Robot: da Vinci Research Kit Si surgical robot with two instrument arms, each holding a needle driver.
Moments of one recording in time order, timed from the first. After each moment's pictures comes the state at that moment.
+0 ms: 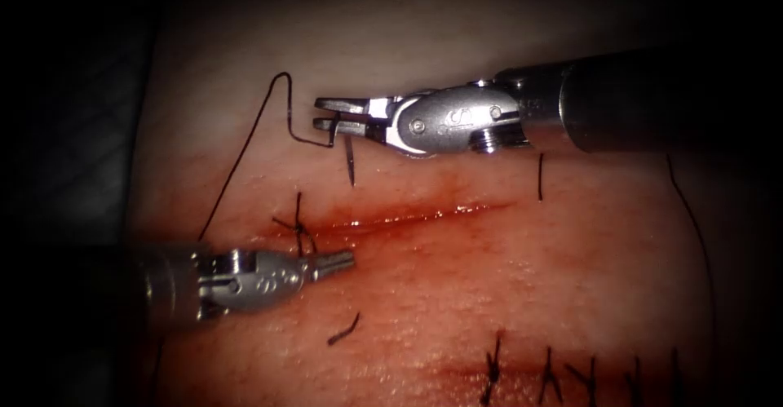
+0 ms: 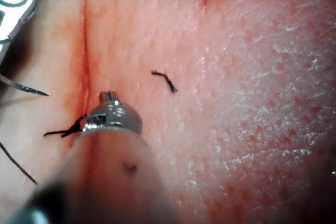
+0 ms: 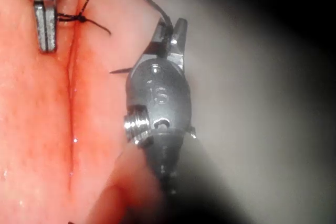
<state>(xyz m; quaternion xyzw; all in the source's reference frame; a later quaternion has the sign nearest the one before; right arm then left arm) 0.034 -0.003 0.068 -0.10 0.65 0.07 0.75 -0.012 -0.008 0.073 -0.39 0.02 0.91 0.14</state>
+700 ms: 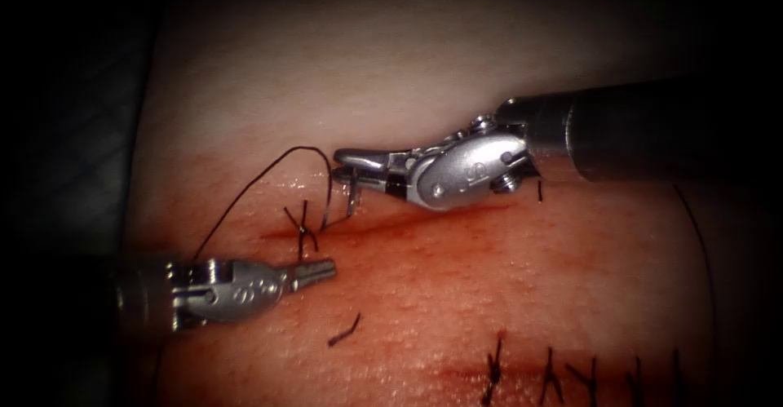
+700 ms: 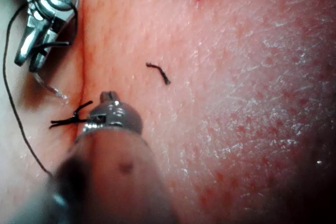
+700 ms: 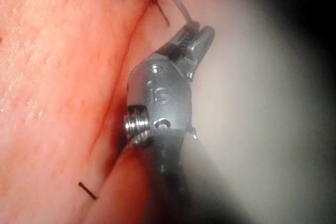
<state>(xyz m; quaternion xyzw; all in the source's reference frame) 0.032 -0.010 0.071 -0.18 0.65 -0.06 0.74 -0.011 -0.009 0.071 -0.39 0.01 0.91 0.14</state>
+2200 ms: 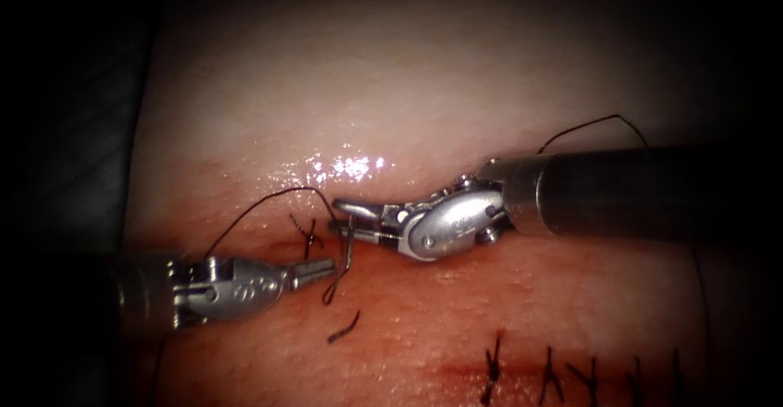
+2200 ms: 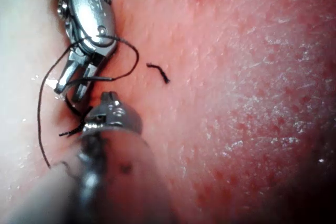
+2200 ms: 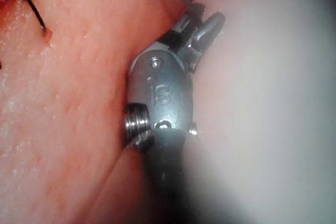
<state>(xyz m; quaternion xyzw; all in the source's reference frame) 0.031 -0.018 0.080 -0.10 0.60 -0.09 0.79 -0.011 -0.008 0.071 -0.39 0.01 0.91 0.14</state>
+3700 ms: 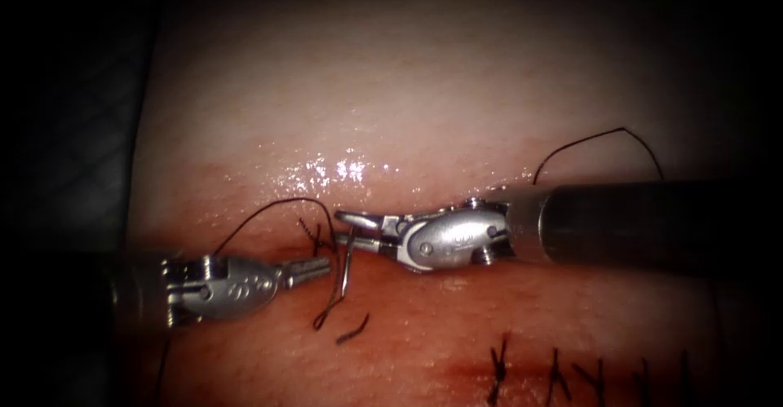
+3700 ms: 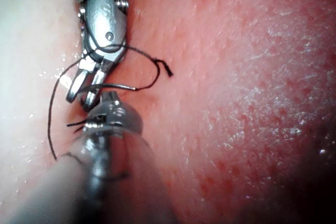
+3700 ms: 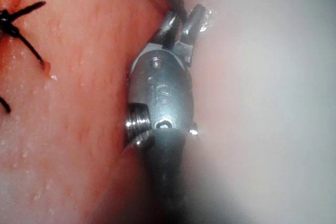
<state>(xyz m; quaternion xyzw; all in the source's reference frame) 0.028 -0.021 0.082 0.01 0.55 -0.03 0.84 -0.011 -0.008 0.071 -0.39 0.01 0.91 0.15</state>
